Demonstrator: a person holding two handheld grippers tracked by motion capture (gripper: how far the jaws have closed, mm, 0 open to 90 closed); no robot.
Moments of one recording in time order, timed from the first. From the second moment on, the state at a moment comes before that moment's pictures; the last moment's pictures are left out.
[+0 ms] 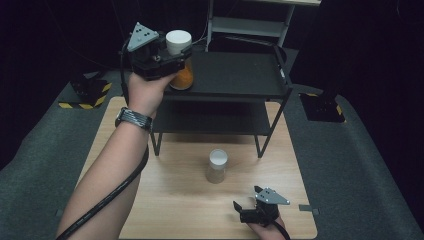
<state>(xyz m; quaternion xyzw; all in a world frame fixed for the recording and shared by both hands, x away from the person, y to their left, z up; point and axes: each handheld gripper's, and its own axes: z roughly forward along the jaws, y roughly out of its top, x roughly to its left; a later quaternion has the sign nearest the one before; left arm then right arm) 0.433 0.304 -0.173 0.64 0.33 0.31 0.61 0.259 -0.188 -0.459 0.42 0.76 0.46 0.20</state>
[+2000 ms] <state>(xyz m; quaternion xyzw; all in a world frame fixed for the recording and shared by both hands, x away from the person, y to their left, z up) 0.385 0.347 -0.204 0.65 0.33 0.31 0.61 0.259 -0.186 -0.459 0.42 0.76 0.46 0.20</state>
